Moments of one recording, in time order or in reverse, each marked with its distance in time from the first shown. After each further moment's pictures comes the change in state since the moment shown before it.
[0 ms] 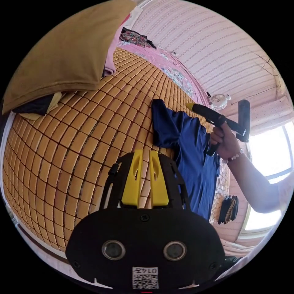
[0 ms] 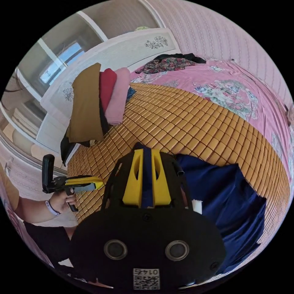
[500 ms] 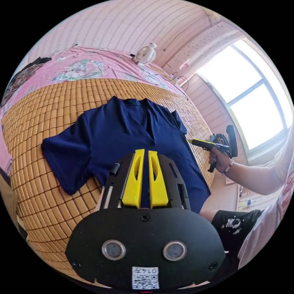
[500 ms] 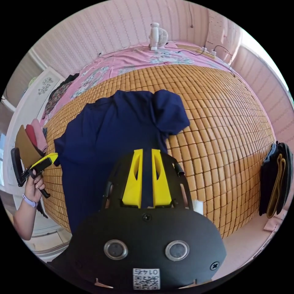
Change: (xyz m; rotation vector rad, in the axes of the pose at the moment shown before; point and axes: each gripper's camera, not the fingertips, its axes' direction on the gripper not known) left arm 0.189 -0.039 0.055 -0.233 0.220 0.678; right arm 0.069 0.281 -0.180 0.084 0.500 0.816
